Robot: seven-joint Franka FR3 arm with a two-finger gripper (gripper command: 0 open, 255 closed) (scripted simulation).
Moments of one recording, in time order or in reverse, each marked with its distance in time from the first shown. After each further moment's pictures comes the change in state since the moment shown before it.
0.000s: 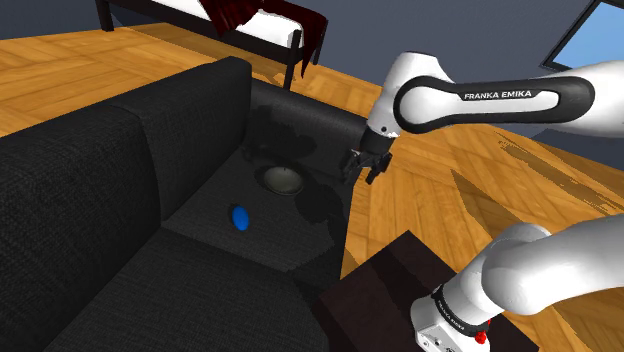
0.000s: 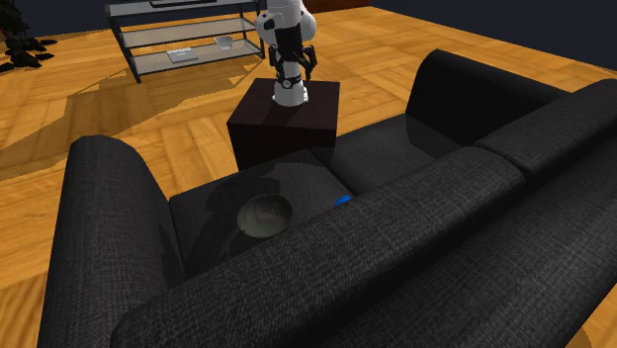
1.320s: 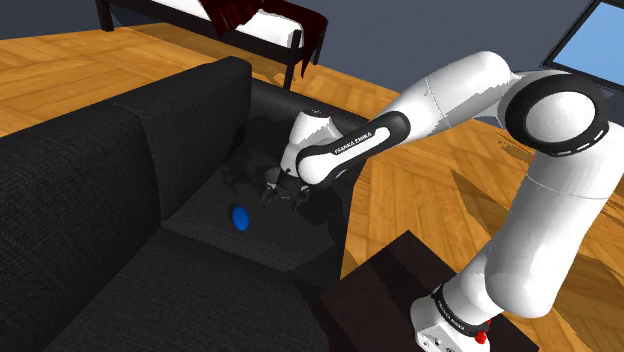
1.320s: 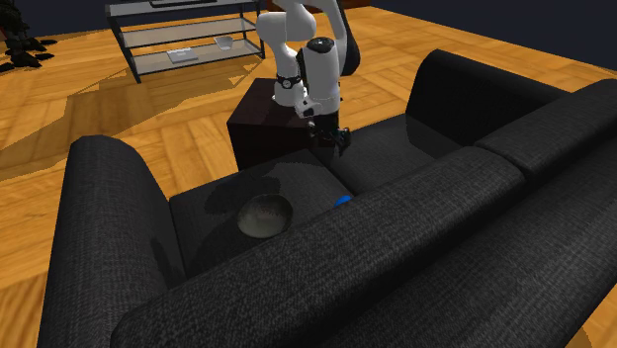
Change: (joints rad) arm 0.096 0.764 0.113 0.312 -0.131 0.524 0.393
